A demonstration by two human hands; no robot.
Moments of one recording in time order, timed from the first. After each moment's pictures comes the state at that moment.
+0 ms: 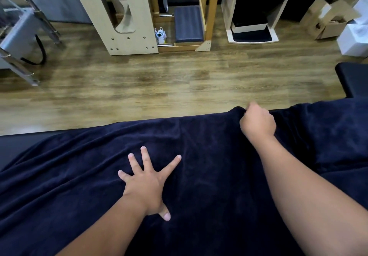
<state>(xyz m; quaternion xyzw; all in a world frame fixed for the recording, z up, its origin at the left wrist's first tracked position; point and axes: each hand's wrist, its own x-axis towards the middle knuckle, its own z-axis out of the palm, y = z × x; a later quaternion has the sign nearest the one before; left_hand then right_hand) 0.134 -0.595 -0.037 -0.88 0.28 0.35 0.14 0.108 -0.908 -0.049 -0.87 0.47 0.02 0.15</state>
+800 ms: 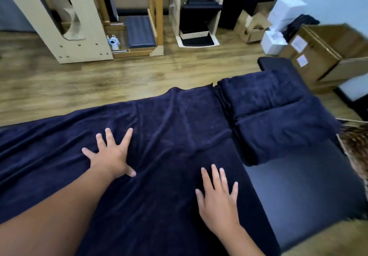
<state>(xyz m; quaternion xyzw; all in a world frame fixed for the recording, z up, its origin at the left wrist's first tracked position) 0.100 -0.575 -0.034 -0.92 0.26 0.26 0.09 -0.194 -0.701 -0.087 -0.91 0.39 0.10 0.11</state>
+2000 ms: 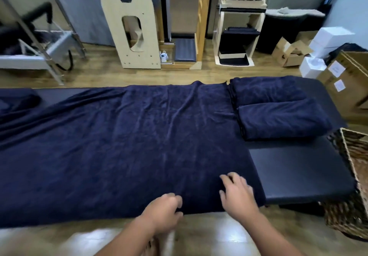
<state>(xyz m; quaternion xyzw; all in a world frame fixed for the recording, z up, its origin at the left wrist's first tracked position) -0.252 -0.474 -0.038 -0.86 0.38 0.33 -0.09 -0.367 -0.702 -0.043 -0.95 0.26 0.11 0.10</state>
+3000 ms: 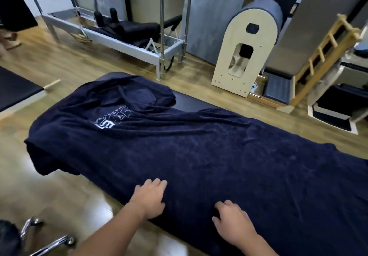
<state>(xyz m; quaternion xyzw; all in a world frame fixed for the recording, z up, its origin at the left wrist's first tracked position) -0.050 -0.069 -0.024 -0.95 0.13 0.27 -0.06 -0.115 -0.340 -0.009 -0.96 0.00 0.26 0.07</state>
